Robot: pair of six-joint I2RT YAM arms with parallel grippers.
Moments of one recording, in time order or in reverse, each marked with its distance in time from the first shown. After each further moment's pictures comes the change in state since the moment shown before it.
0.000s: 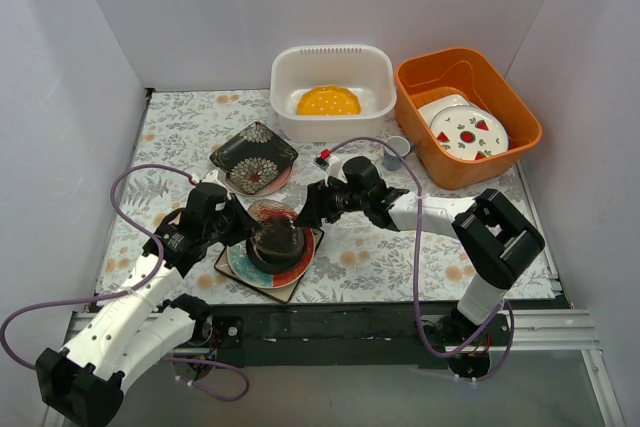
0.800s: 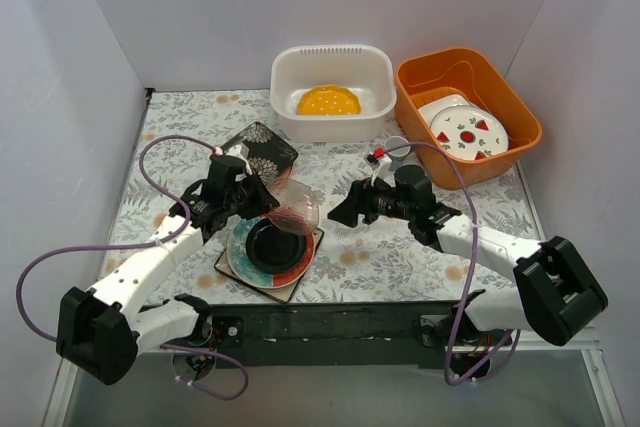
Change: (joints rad) left arm 0.000 0.281 0.106 0.212 0.054 0.077; right arm -0.155 -0.379 -0.282 0.034 0.036 0.031
